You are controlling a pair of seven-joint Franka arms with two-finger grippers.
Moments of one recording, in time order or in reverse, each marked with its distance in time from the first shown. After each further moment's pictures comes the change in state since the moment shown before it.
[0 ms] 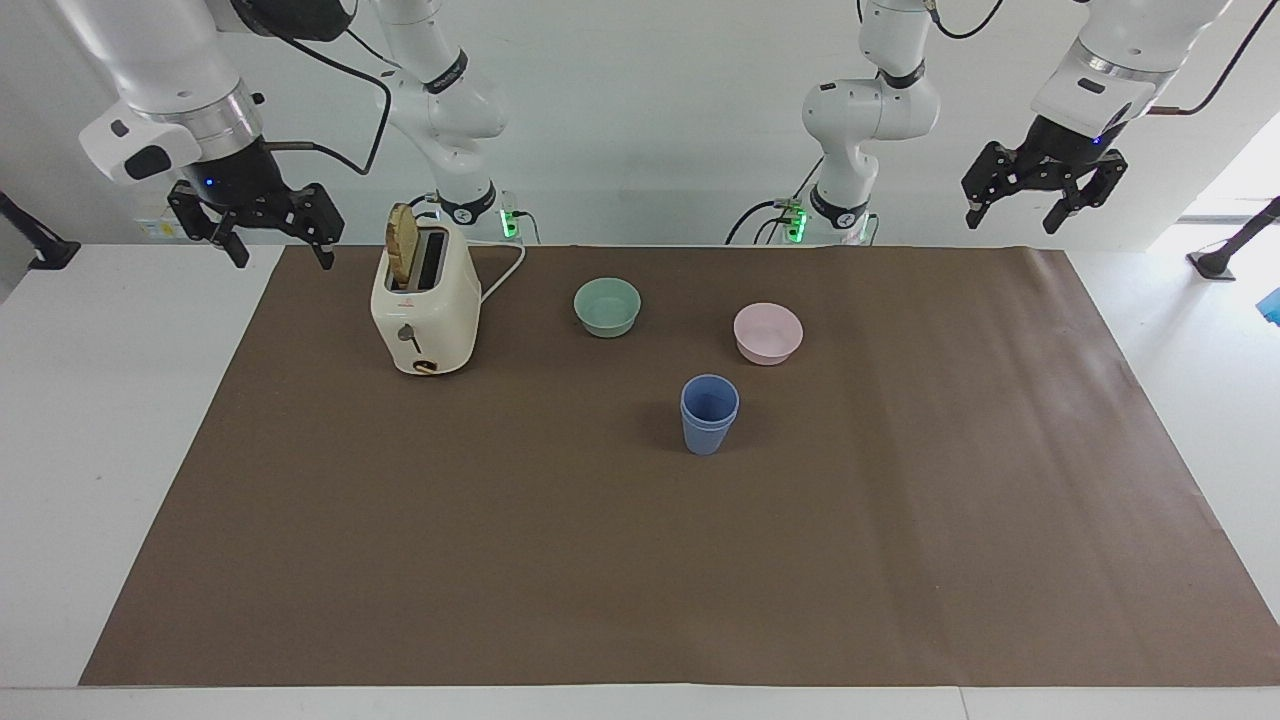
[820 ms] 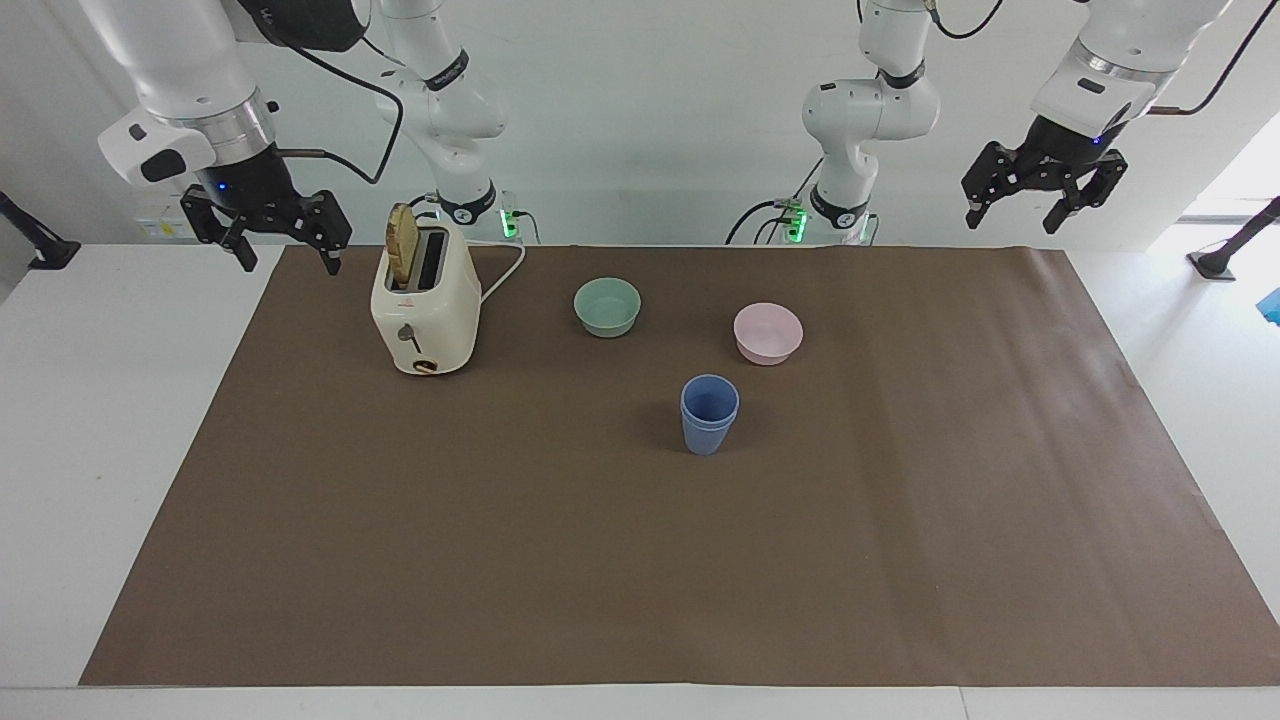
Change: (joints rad) left arm 0.000 0.000 0.000 0.000 0.000 0.000 0.000; right arm -0.001 -0.043 0.000 -0.086 0.000 0.076 0.014
